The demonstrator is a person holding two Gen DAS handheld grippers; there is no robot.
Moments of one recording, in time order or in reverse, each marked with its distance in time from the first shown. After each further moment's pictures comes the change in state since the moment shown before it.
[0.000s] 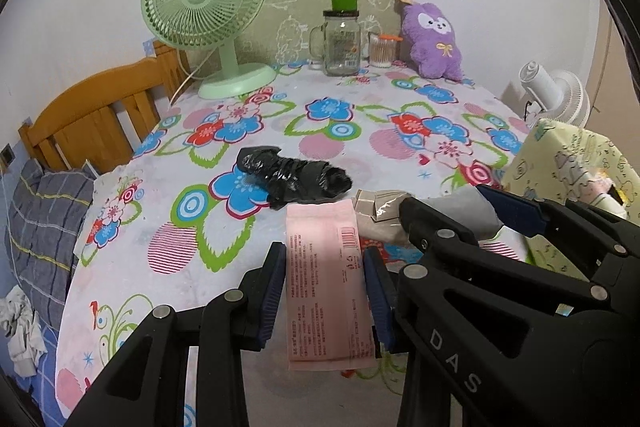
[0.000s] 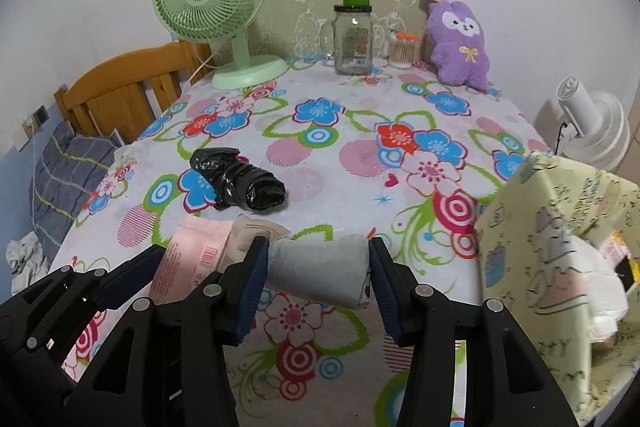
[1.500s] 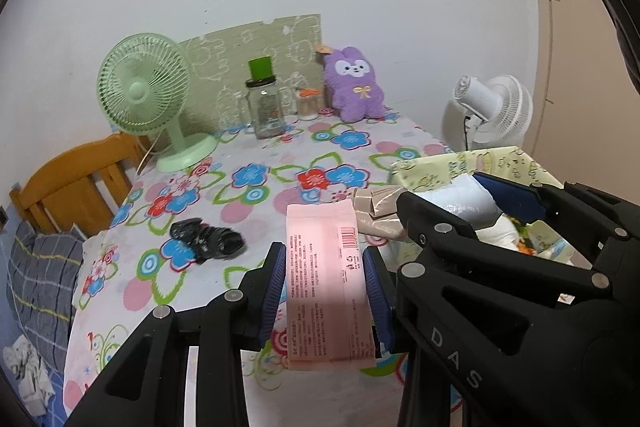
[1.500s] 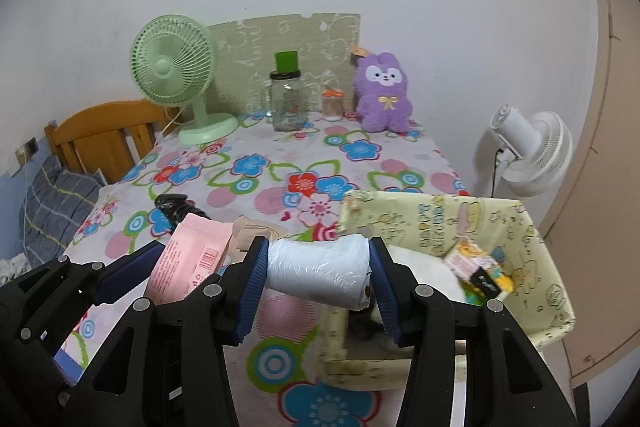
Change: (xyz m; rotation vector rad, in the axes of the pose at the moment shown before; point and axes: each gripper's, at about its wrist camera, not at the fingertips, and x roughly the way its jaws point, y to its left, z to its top) left arm -0.070 -0.107 0.016 0.144 -0.144 -0.061; right arm -0.105 -0.091 -0.010 0.033 -0.164 -0.093
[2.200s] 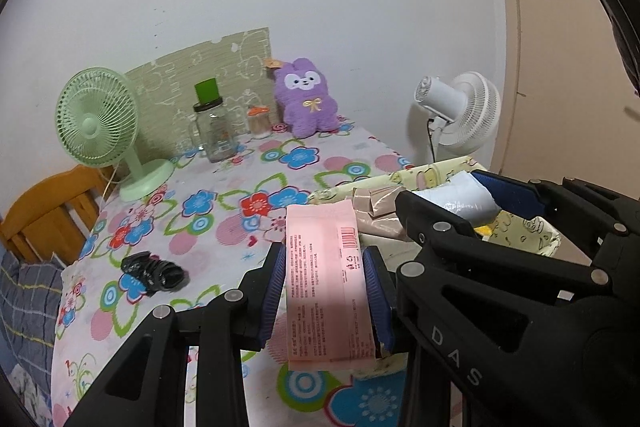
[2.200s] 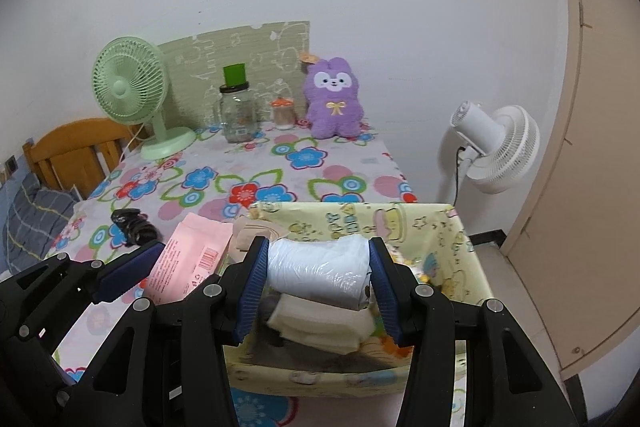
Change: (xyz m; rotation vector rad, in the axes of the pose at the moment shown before) left arm 0.012 -0.061 0.022 0.072 -0.025 -0.072; right arm -0.007 -0.068 0.005 0.049 -0.020 -0.077
